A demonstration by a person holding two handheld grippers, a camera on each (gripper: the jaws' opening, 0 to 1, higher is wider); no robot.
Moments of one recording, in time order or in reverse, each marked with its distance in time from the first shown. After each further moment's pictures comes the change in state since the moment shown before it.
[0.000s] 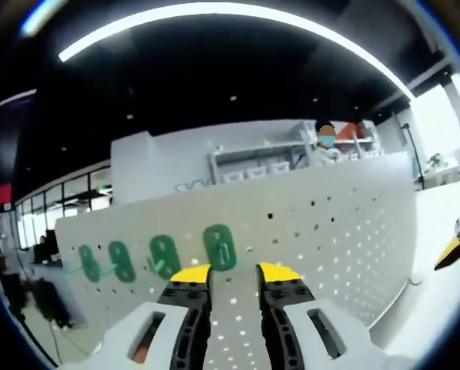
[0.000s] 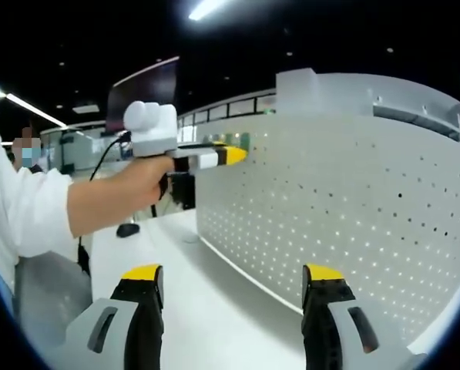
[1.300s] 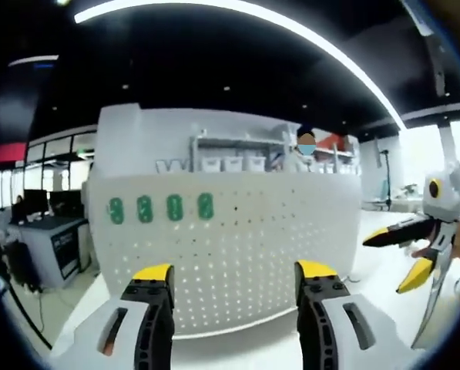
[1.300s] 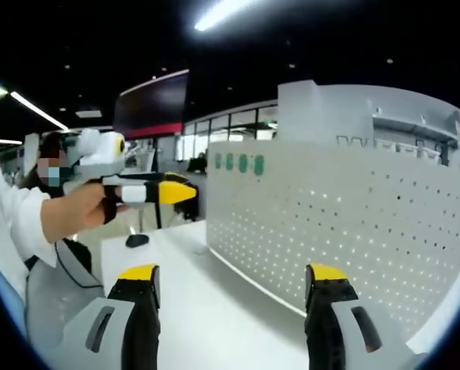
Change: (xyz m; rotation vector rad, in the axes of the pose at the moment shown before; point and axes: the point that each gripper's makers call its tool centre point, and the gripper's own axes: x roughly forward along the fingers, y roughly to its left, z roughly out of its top) left arm -0.139 -0.003 -0.009 -0.179 0.102 -0.148; right arm -0.030 0.036 0.028 -0.016 -0.053 -0.012
